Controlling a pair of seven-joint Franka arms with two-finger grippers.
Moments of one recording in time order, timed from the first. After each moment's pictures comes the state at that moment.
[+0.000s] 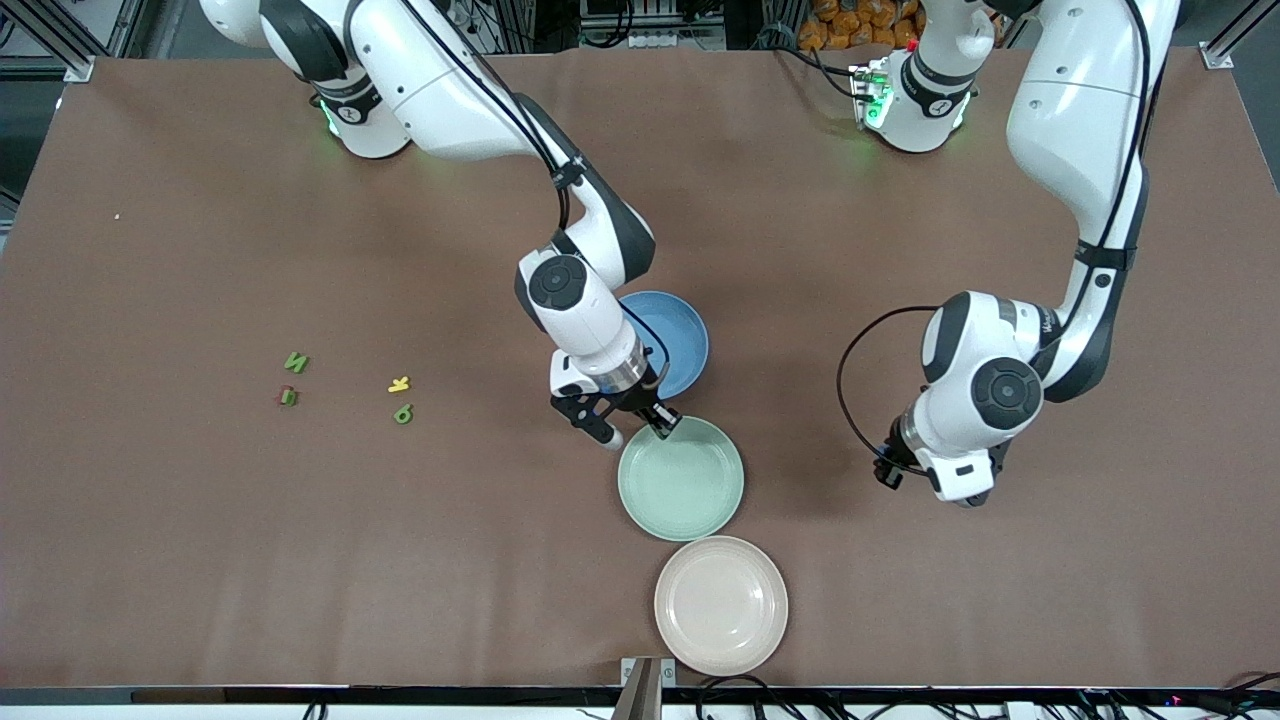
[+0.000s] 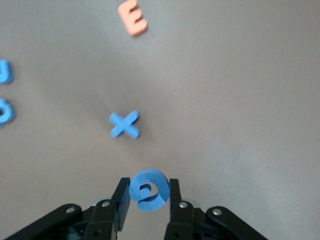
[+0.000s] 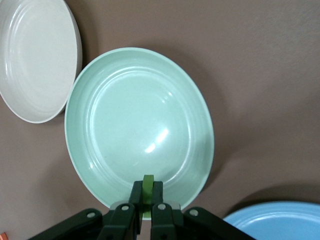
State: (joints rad) left arm -0.19 0.64 -0.09 -1.60 0.06 2.22 -1.32; right arm 0.78 0.88 -0.10 -1.34 0.29 2.64 1.22
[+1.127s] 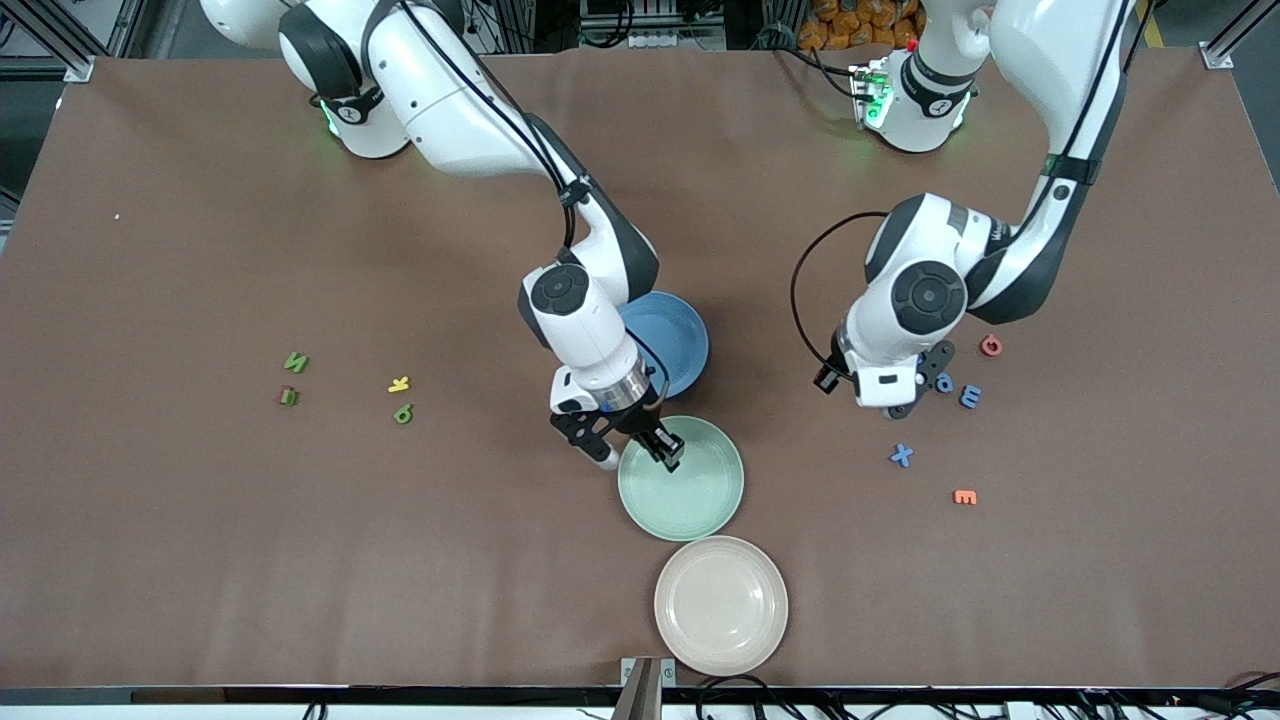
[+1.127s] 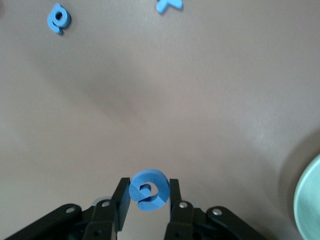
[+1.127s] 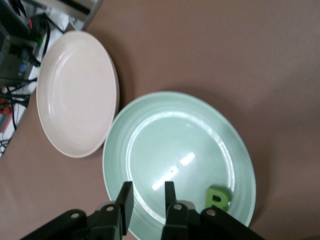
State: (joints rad) left arm -0.20 0.39 -0.26 -1.86 0.06 2.10 -1.31; right arm 0.80 0.95 -0.18 -1.22 0.29 2.68 1.26
